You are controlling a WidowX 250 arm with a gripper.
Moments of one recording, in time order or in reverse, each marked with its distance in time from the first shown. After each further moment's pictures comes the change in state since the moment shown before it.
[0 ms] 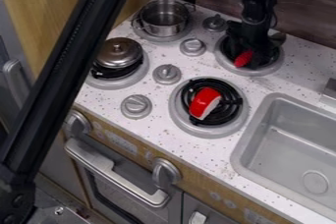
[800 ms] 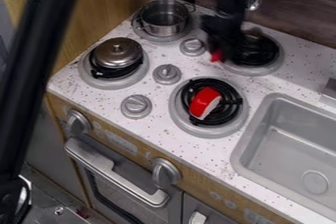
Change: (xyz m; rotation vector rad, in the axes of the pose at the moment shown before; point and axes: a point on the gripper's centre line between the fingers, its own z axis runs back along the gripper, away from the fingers) arm -0.042 0.044 0.035 0.047 0.010 0.043
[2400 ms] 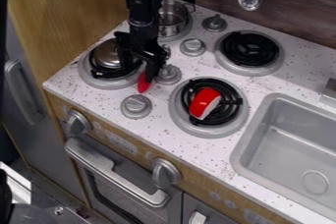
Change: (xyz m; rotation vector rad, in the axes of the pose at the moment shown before) arm -0.117 0.062 -0.004 -0.020 0.287 0.182
